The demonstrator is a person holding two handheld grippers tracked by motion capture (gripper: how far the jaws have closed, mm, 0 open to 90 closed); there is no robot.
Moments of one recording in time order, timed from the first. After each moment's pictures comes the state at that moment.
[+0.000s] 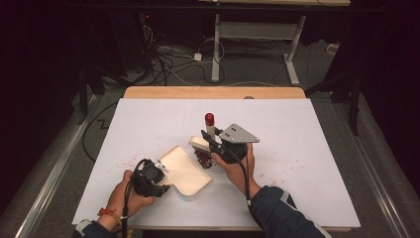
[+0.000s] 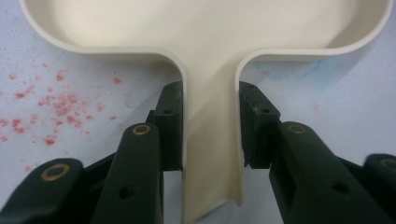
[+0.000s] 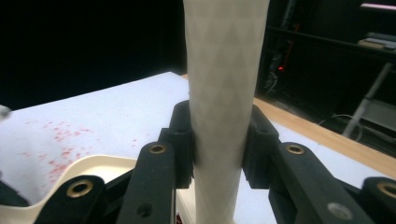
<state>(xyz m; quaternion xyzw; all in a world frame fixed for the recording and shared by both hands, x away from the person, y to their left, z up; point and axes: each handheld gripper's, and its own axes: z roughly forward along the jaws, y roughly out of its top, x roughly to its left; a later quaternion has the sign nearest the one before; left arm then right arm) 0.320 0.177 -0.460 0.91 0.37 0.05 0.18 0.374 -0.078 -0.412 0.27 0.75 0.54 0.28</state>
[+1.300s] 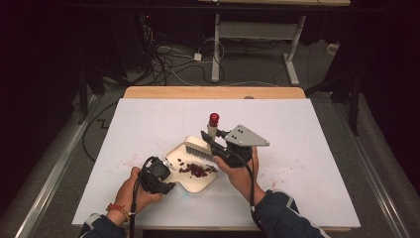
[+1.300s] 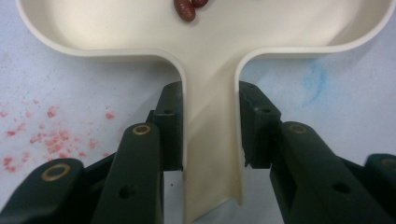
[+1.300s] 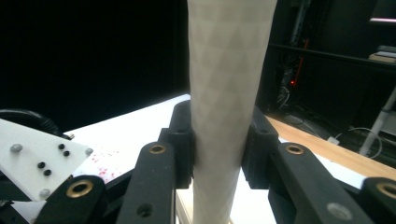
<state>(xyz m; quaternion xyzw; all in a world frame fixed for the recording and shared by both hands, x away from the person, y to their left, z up) 0.328 0.162 -0.462 0.91 0.36 0.06 0.17 0.350 -0.090 -0.384 0.26 0.73 0.58 0.26</state>
